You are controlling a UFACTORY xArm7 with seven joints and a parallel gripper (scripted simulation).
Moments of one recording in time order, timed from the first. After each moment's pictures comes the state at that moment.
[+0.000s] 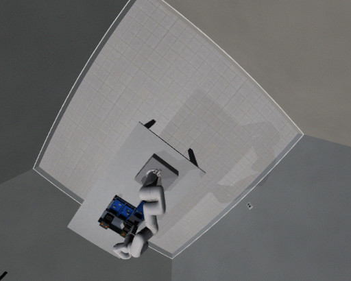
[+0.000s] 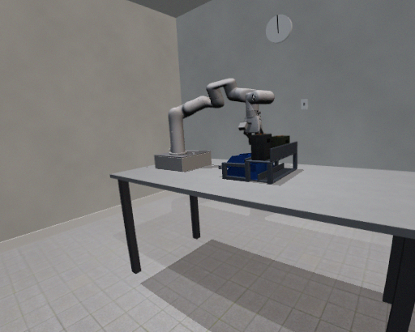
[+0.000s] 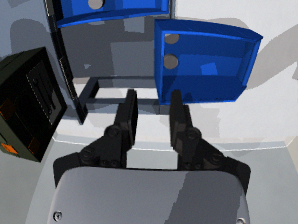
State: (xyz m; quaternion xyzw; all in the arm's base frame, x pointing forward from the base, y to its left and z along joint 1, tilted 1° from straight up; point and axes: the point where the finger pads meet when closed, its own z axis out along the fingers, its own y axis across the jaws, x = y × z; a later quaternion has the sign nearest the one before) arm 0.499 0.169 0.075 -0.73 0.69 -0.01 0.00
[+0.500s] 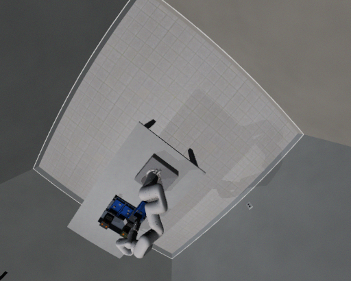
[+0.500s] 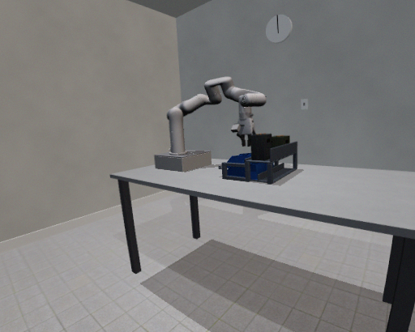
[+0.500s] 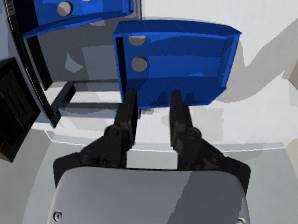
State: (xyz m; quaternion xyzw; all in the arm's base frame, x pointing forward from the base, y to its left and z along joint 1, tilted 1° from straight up) arm 0.451 0.166 0.064 -0.73 0.69 -0.01 0.00
